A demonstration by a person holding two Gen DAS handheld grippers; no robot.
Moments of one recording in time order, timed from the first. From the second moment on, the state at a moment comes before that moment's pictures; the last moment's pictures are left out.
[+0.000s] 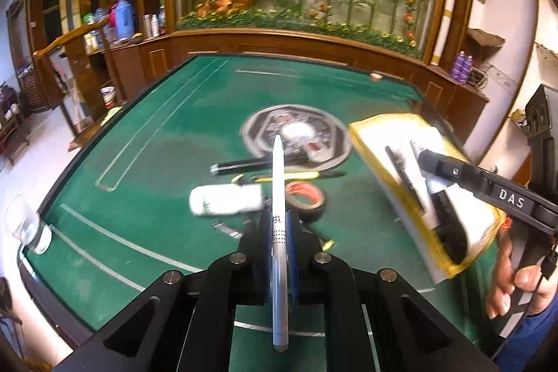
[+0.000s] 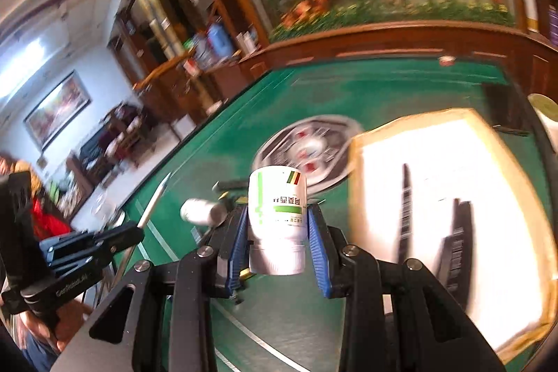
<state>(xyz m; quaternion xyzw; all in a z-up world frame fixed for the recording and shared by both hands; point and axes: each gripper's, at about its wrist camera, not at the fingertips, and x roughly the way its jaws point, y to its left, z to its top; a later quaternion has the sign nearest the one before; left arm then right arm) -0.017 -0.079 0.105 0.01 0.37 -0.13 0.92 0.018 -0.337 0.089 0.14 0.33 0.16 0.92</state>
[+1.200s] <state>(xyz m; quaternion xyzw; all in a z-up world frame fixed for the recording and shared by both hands) 0.037 -0.291 0.032 0.04 0.48 -0.26 0.84 0.054 -0.457 0.026 0.15 0.45 -0.08 0.88</state>
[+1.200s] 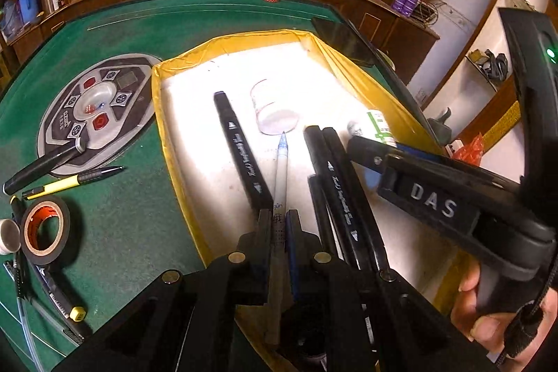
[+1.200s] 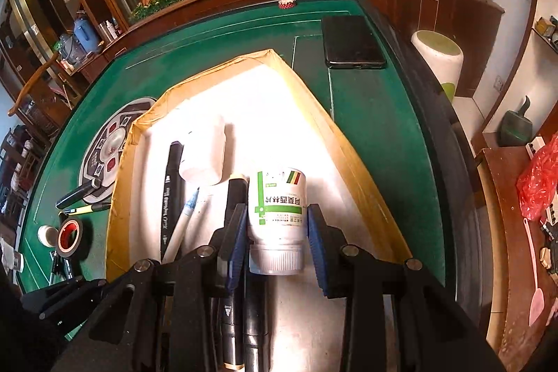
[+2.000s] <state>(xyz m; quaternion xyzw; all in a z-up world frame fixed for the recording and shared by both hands) -0.007 -0.227 0.083 0.01 0.42 -0.29 0.86 0.033 -0.450 0.067 0.16 0.35 -0.08 0.92</state>
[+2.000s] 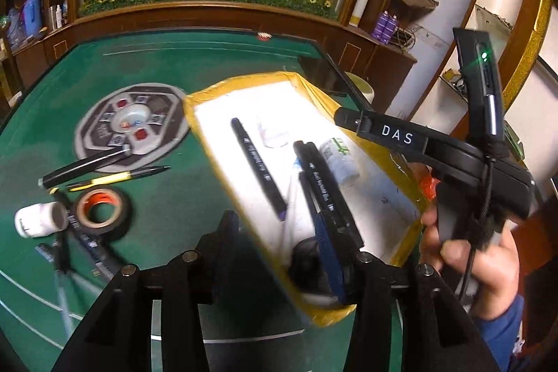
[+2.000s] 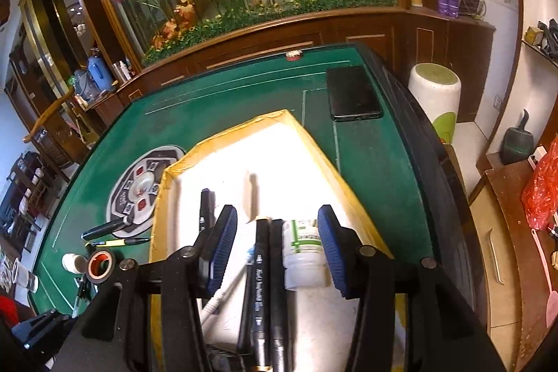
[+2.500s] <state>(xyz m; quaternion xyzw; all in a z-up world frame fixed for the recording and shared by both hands) -0.030 -0.076 0.083 -0.02 0.38 -0.17 0.91 0.016 -0.390 0.086 0.13 0.28 0.01 0.95</state>
